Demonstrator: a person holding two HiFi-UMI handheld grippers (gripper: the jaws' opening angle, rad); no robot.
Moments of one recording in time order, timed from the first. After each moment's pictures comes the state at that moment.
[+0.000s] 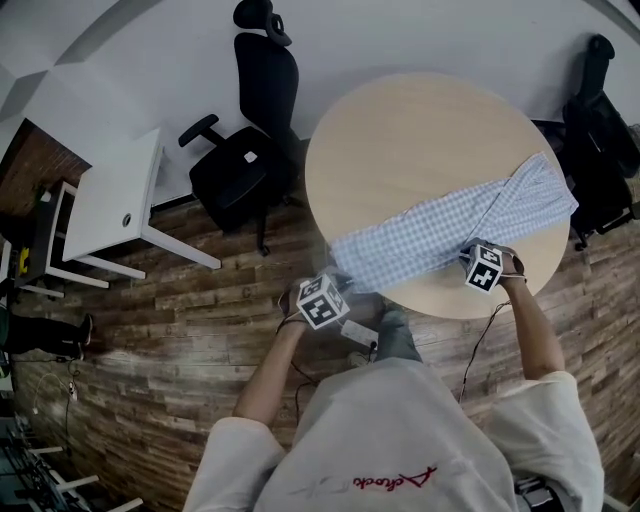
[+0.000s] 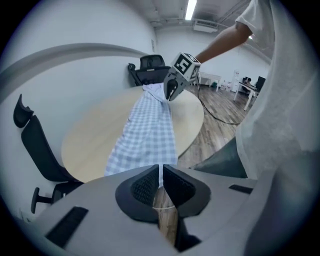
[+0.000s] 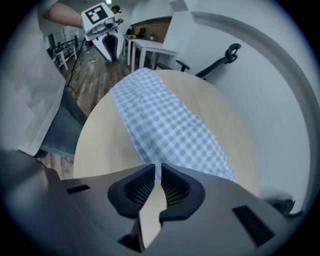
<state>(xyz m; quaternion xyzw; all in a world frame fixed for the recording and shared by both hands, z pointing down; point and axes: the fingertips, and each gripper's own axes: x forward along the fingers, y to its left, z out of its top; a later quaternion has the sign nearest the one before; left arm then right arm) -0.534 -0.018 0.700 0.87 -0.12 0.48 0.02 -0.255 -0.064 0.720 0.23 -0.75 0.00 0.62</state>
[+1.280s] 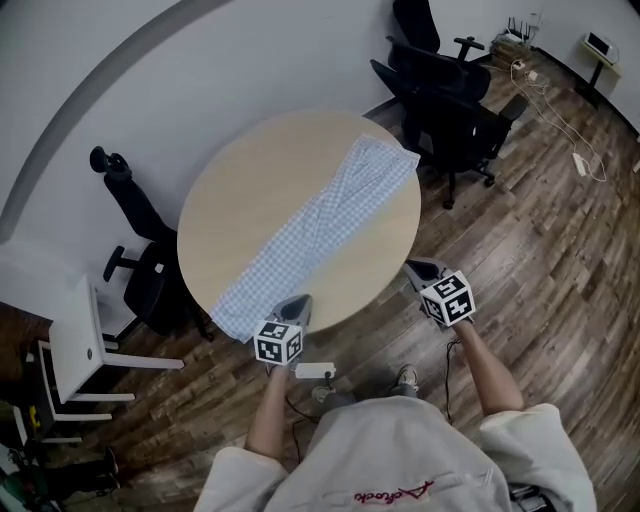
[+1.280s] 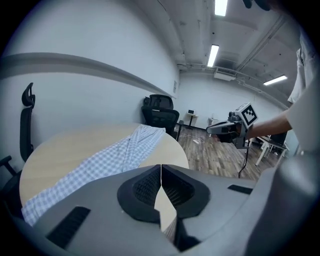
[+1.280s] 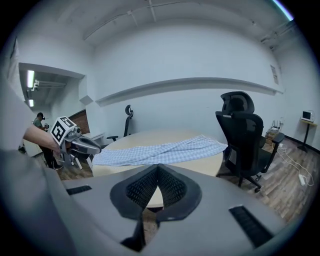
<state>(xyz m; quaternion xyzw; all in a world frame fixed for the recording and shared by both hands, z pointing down) -0.235 0.043 0.615 0.93 -0.22 0.25 0.13 -0.003 0.113 0.585 0.61 -0.76 0.18 0.13</state>
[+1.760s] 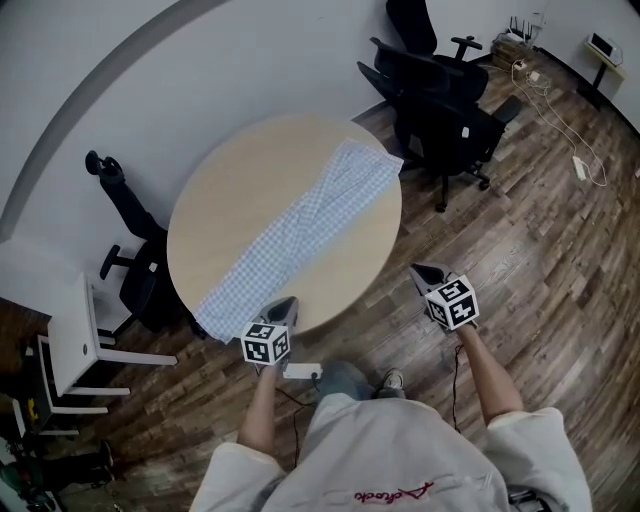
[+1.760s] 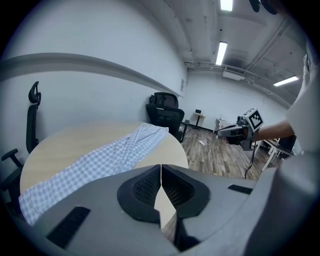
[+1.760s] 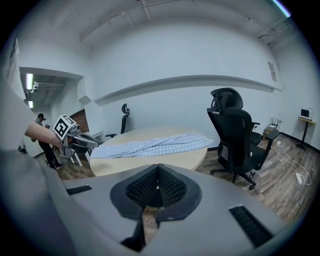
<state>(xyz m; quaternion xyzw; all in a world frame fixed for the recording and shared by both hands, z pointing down) -0.198 0.052 0.620 0.92 -0.26 0.26 0.14 0.080 0.148 0.599 0.61 -0.76 0.19 0.14</state>
